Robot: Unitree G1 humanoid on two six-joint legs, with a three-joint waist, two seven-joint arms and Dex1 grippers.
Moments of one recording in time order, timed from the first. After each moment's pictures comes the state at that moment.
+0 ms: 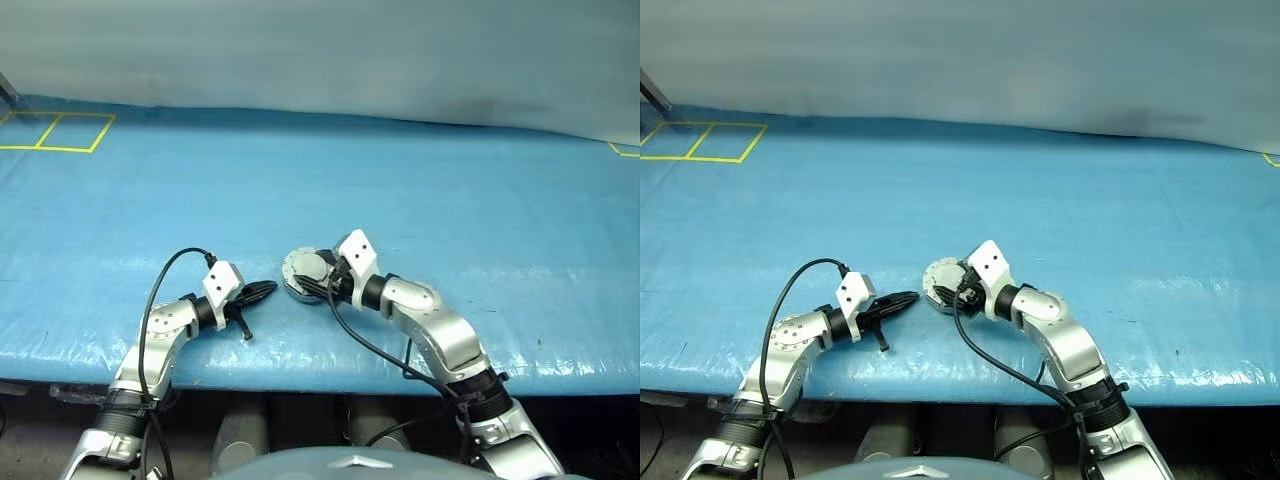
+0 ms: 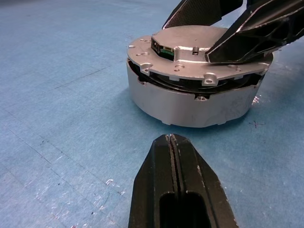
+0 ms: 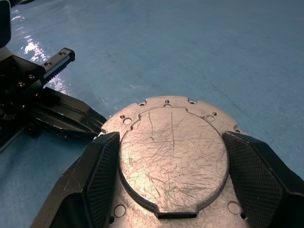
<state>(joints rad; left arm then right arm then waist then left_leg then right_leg) -0.09 0.43 -0.10 0.14 -0.20 0.01 -0.89 -0.24 -0.24 0.30 -0.17 0.21 0.55 0.55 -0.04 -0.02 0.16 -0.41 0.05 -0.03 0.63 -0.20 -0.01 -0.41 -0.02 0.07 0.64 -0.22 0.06</state>
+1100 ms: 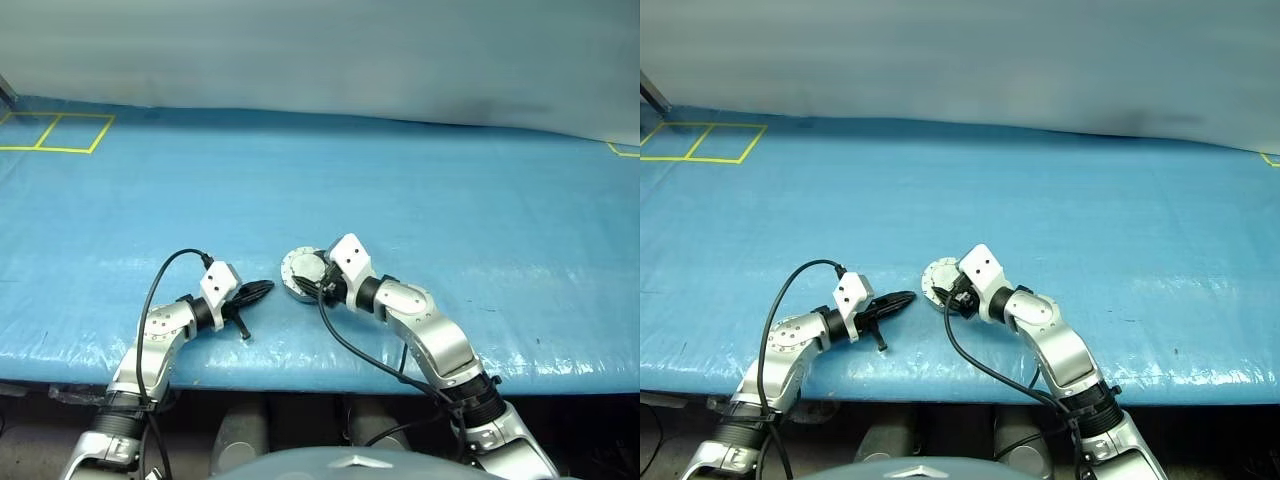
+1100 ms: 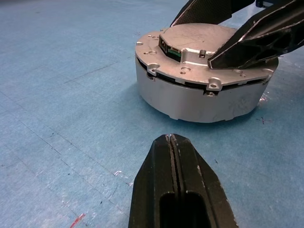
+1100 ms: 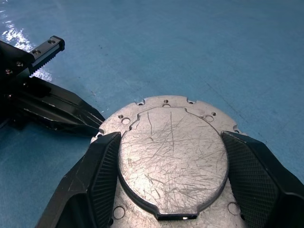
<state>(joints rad) -0.08 0.44 -0.09 0.14 -0.20 0.01 -0.87 -0.23 -0.23 0.35 -0.19 0.10 0.53 0.51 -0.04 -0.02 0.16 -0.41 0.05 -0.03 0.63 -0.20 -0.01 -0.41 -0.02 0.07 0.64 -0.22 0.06</state>
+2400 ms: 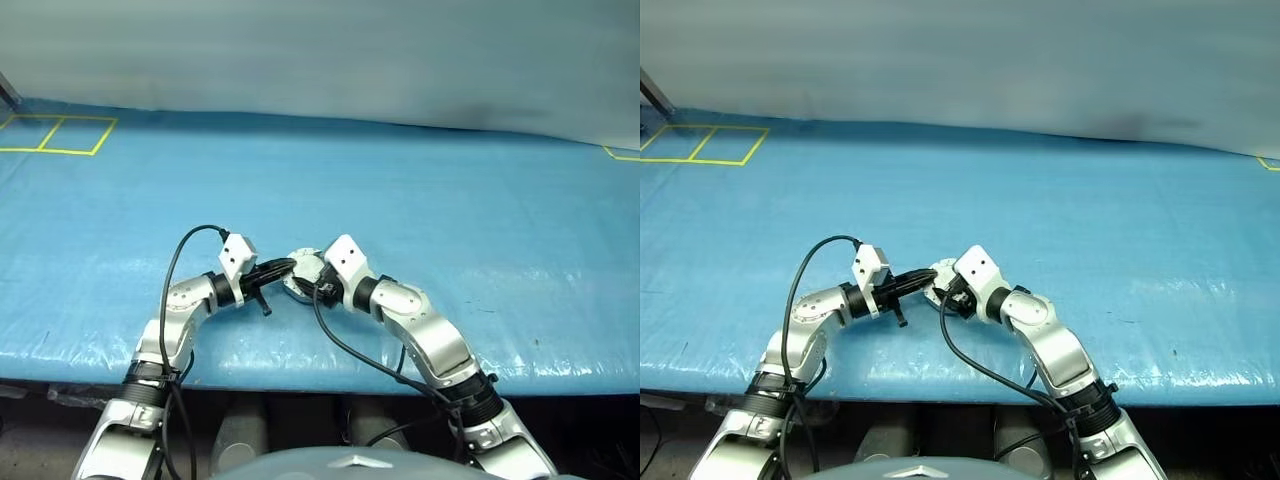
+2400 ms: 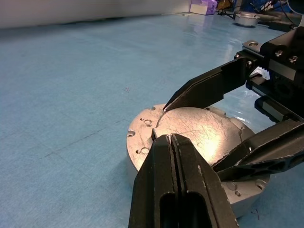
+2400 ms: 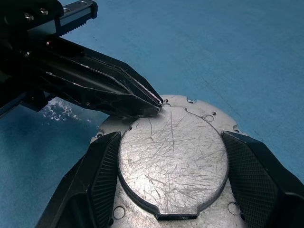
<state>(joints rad) -0.24 0.36 -0.12 0.17 -0.28 0.13 -0.90 -0.24 -0.23 0.36 -0.20 0.08 0.58 0.47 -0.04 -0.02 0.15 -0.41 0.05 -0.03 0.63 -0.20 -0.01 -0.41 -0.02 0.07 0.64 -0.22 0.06</state>
